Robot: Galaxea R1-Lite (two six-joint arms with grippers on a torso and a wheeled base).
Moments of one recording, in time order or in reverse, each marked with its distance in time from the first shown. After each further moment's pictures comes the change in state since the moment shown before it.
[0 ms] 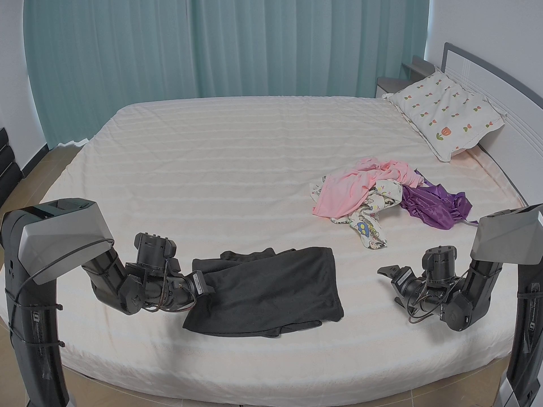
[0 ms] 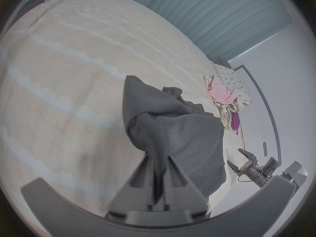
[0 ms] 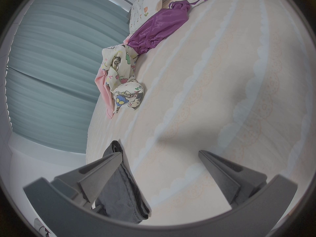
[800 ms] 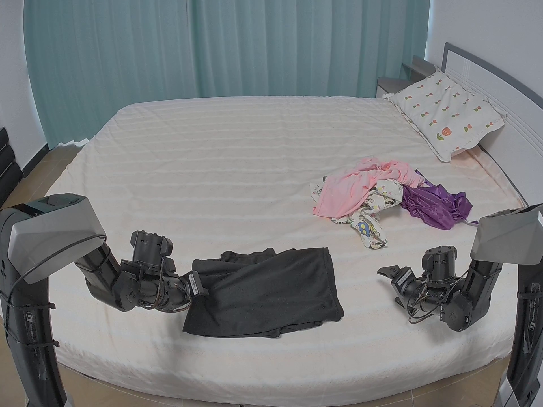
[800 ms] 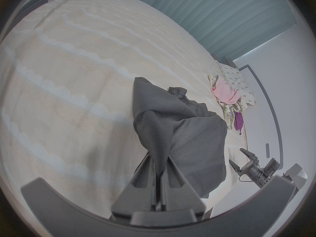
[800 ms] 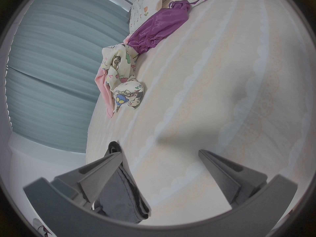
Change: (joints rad) left arm 0.011 -0.044 0.010 0.082 0.023 0.003; right arm 0.000 0.000 0.001 0.000 0.000 0.000
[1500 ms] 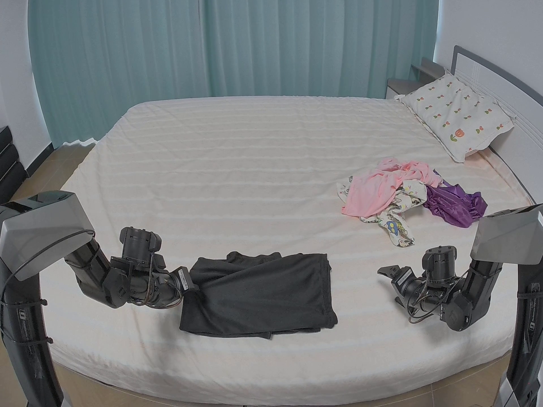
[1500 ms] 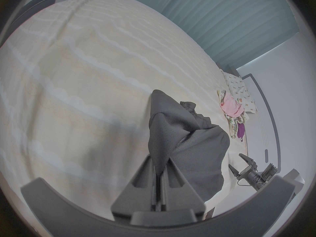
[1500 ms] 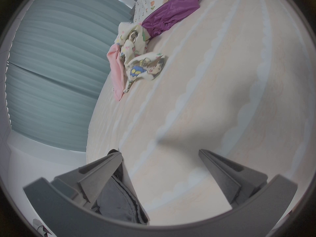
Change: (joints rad) left arm 0.049 -0.036 0.021 0.004 0.000 -0.001; right arm 0.000 0.000 -0.001 0.000 0.000 0.000
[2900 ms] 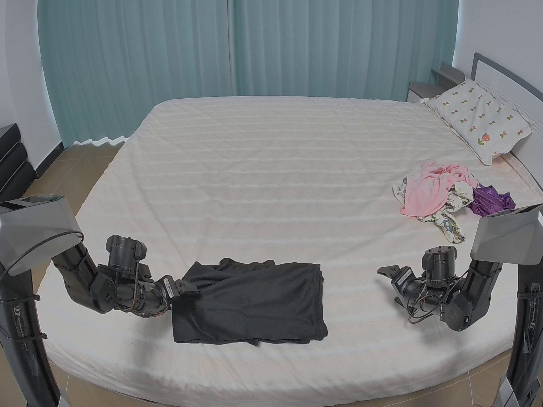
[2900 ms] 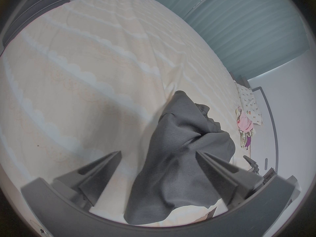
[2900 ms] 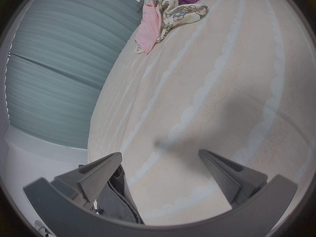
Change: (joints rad) left arm 0.066 -0.017 0.091 -0.011 -0.011 -0.011; right arm 0.000 0.000 0.000 0.000 0.000 0.001
